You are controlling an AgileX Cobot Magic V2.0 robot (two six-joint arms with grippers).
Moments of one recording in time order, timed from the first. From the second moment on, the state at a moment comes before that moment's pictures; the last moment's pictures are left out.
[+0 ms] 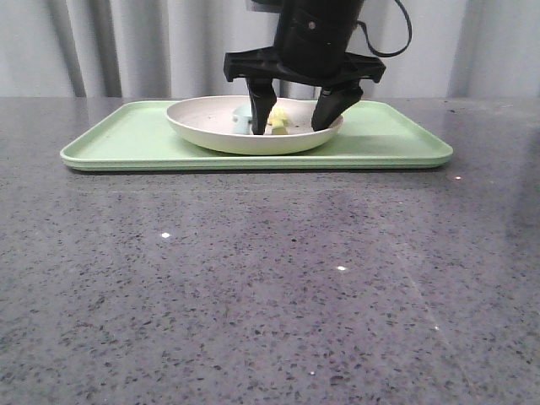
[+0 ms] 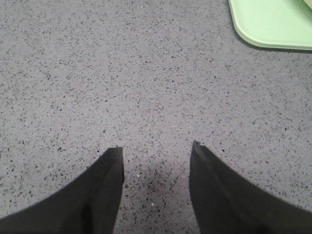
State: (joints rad) left arm 0.05 0.52 -0.58 -0.12 0.85 -0.04; right arm 0.52 2.07 -1.84 0.01 0.87 0.24
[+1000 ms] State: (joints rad) left arm 0.05 0.52 -0.58 -0.12 0.85 -0.05; right arm 0.52 2.08 -1.85 0.01 0.89 0.25
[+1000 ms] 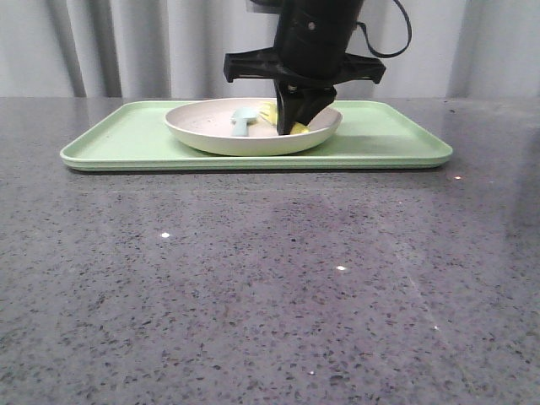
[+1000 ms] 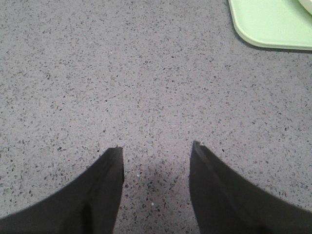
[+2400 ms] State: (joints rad) left arm 0.05 0.52 -0.58 -0.12 0.85 -0.05; right arm 0.23 1.95 -1.74 0.24 0.97 0.10
